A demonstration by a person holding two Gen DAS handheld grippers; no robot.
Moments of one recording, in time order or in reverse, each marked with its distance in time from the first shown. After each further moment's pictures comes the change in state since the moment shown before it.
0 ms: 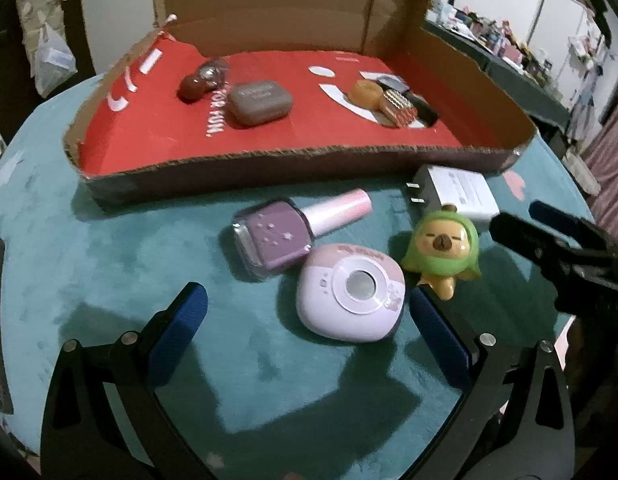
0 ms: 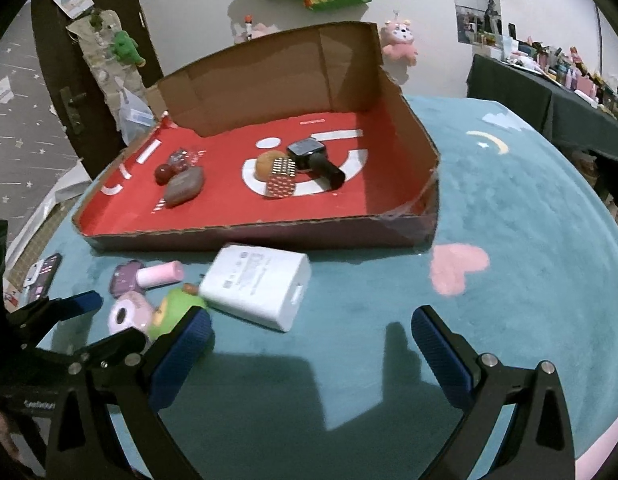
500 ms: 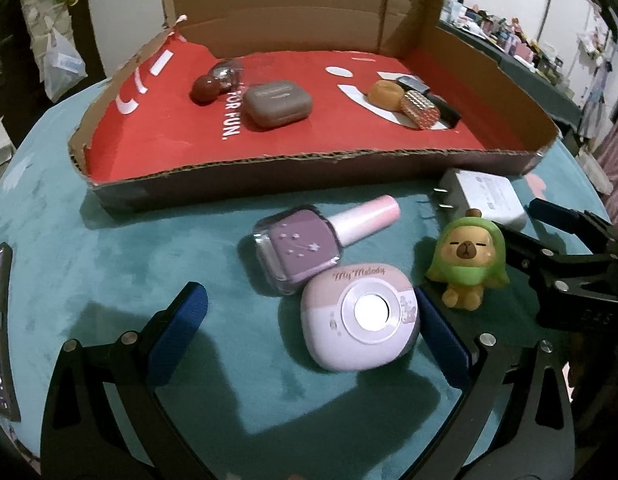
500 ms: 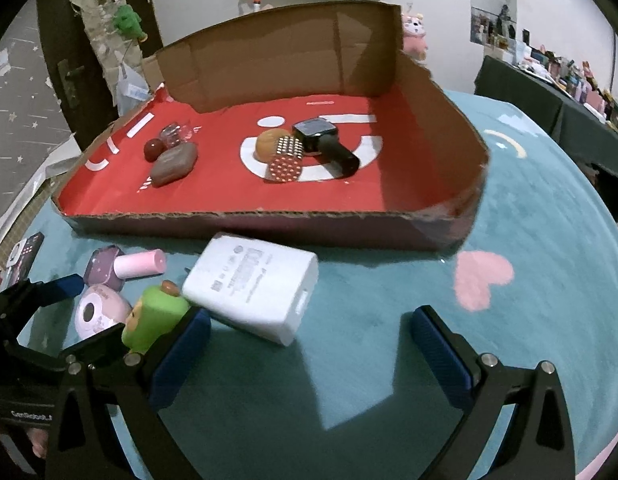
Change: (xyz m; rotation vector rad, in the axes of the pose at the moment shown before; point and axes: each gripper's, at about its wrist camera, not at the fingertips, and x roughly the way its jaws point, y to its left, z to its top) left arm 0.007 0.011 0.004 -0.010 -0.013 0.056; right arm 0.025 0.014 0.005 -0.066 0.045 -0.006
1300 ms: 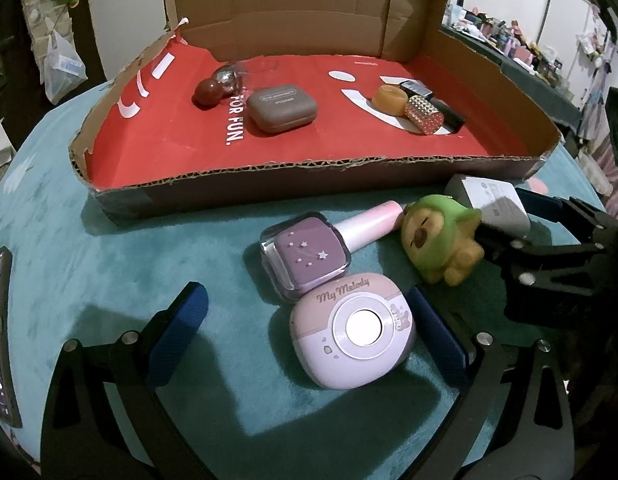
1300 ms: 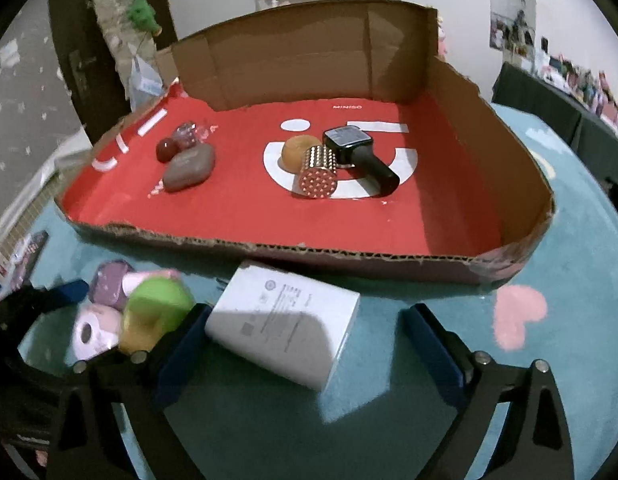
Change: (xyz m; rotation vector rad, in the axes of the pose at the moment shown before) left arm 0.001 0.001 0.002 0.011 -0.014 -0.006; right arm 0.017 0.017 0.012 -0.066 0.016 -0.003
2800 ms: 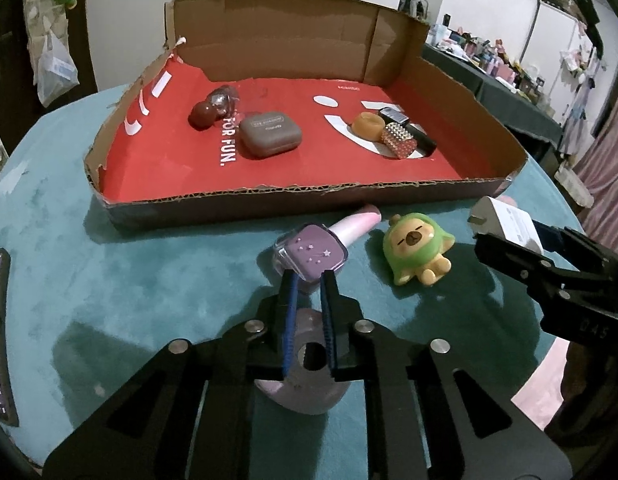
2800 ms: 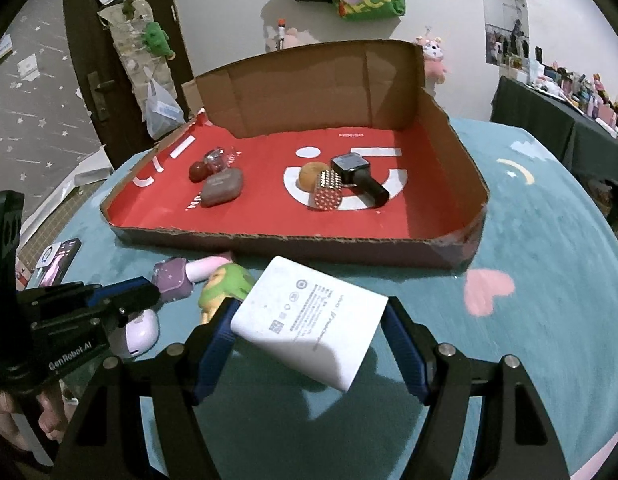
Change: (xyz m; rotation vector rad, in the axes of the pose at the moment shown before) left arm -0.021 0.003 0.002 -0.016 -0.049 -0.080; right arm -0.050 -0.004 -0.016 0.047 -0.093 0.063
